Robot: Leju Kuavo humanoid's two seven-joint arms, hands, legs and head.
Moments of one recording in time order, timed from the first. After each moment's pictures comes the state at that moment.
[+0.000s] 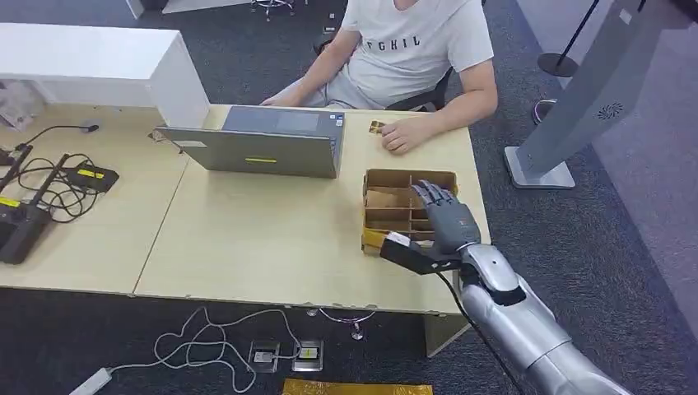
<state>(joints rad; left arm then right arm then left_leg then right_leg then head) -0.17 0.18 -1.48 -0.17 1.31 0.20 0.11 -0.55 -0.26 0.72 -1.11 0.87 -0.13 0.07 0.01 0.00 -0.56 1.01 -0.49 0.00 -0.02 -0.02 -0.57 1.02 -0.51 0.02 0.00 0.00</state>
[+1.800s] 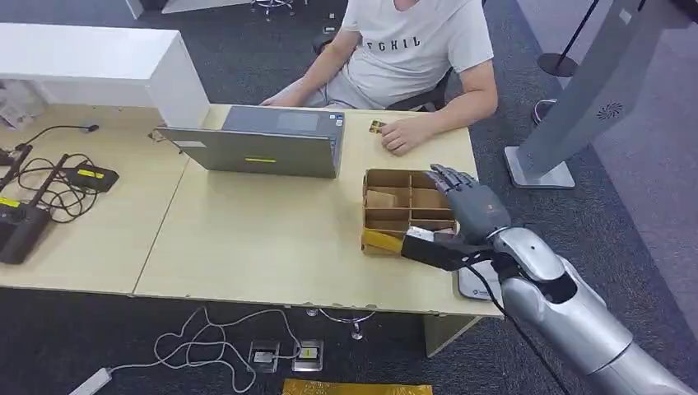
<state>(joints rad) -0.17 0.19 -1.48 -0.17 1.32 0.19 0.10 -0.57 -0.49 0.77 -1.49 0.76 0.10 0.15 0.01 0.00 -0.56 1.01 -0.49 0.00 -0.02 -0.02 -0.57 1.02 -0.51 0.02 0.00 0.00</state>
